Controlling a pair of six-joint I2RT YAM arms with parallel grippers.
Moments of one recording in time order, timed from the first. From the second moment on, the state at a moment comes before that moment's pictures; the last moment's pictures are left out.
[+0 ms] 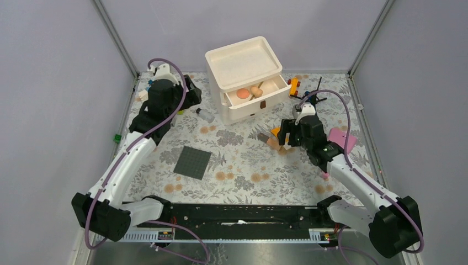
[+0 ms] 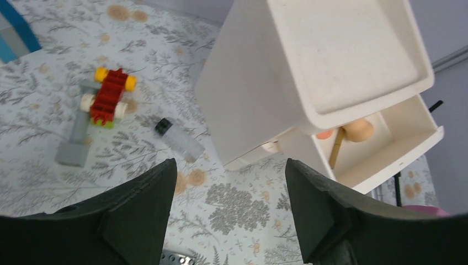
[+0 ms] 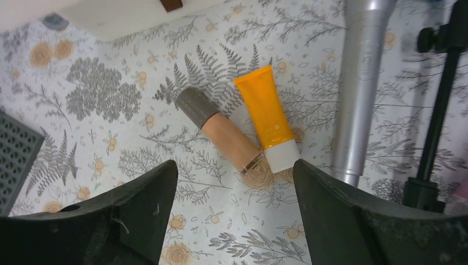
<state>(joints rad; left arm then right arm) -0.35 1.14 1.16 -0.35 -0.19 -0.48 0.43 1.06 0.65 -0.18 0.08 0.30</state>
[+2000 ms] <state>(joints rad) -0.80 1.61 1.54 -0.25 -0.25 -0.25 0.37 0.96 0.74 -0.32 0.19 0.39</state>
